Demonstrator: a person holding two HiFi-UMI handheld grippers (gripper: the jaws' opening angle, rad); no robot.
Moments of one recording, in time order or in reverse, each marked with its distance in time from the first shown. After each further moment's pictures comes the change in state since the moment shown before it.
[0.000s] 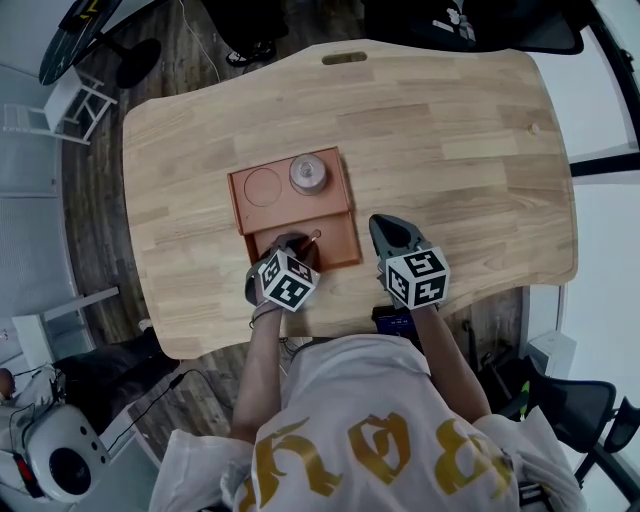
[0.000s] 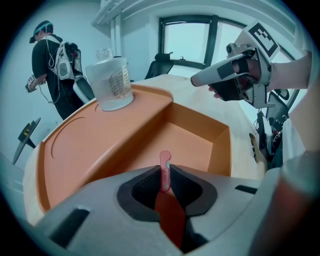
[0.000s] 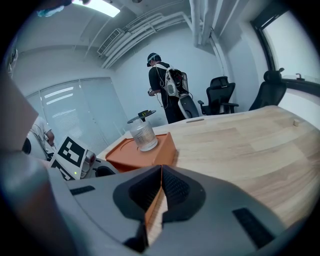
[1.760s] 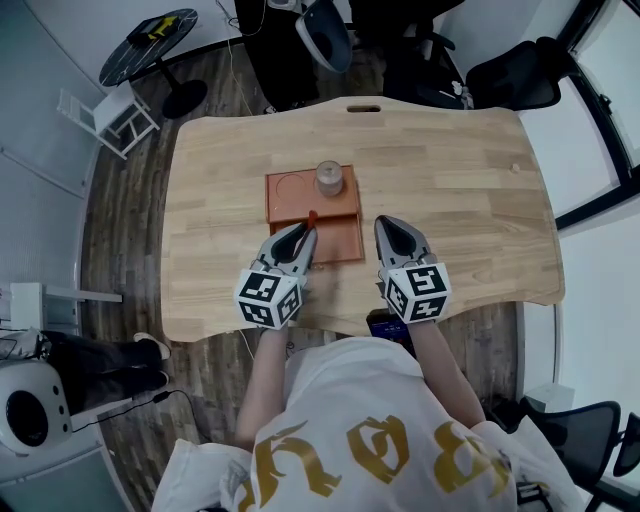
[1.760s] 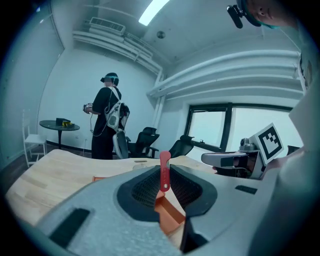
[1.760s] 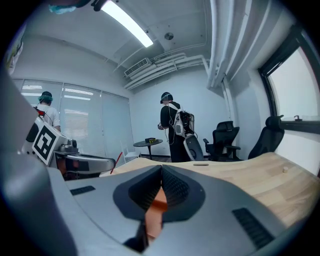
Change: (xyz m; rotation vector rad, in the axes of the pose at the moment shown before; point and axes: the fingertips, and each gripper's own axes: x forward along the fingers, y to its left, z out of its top) left arm -0.228 -0.023 0.081 -0.384 -0.859 0.184; right arm -0.122 0.090 0.081 -0.209 -0.363 -0.018
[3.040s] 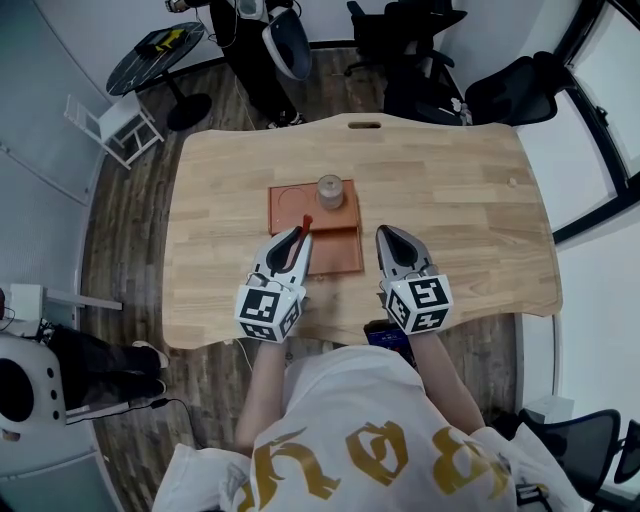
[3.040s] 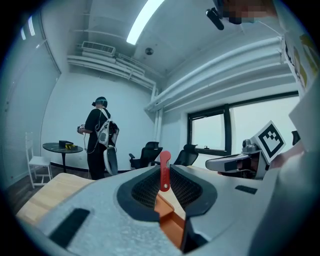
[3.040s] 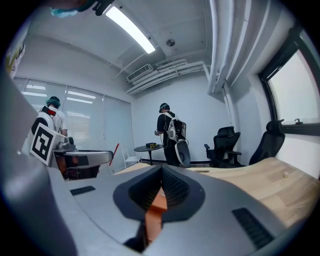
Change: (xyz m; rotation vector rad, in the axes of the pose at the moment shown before) left arm -0.020 -0.007 0.042 0.139 -0.150 0.062; right arm -0.013 0.003 0.021 -0.011 -0.059 0.010
